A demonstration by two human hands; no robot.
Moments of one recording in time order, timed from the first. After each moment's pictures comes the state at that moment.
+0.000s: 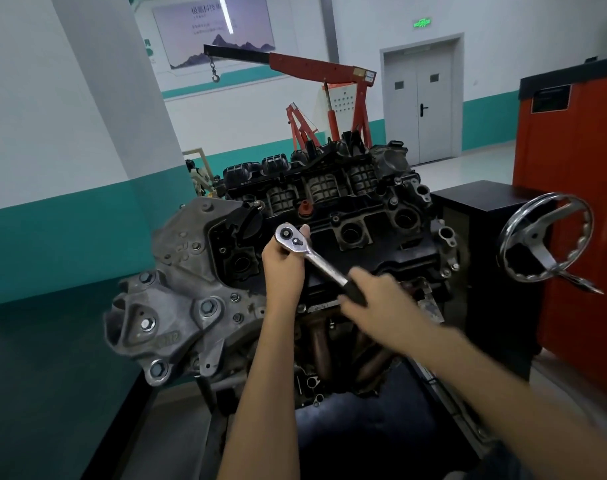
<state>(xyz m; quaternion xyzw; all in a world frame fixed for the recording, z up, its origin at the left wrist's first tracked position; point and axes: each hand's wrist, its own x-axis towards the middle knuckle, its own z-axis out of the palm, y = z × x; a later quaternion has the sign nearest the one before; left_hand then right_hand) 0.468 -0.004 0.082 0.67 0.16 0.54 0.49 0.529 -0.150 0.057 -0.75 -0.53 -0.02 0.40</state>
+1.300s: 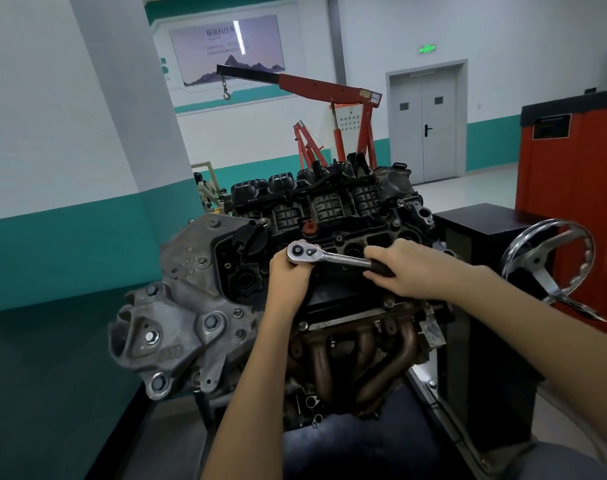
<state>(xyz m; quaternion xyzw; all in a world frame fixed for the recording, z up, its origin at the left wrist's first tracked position) 0.470 0.008 0.091 0.72 0.16 0.47 0.47 0.601 -0.157 0.124 -0.75 -0.64 -0.13 0.15</state>
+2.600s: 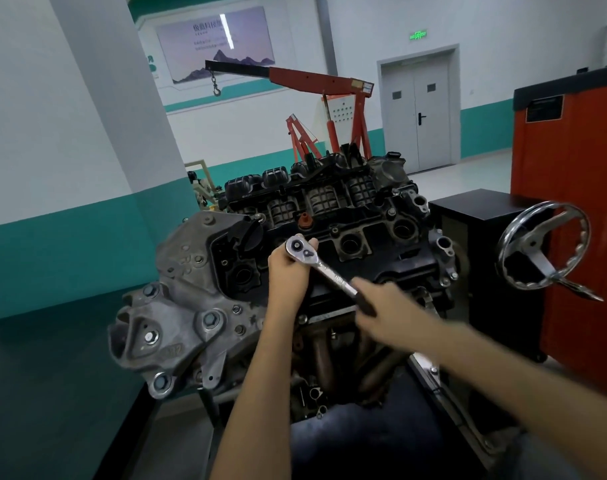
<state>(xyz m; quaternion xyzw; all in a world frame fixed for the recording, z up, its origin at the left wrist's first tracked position) 0.472 0.003 0.089 0.73 0.16 0.47 0.46 0.549 -0.154 0.059 -0.75 -0.57 0.01 0.35</state>
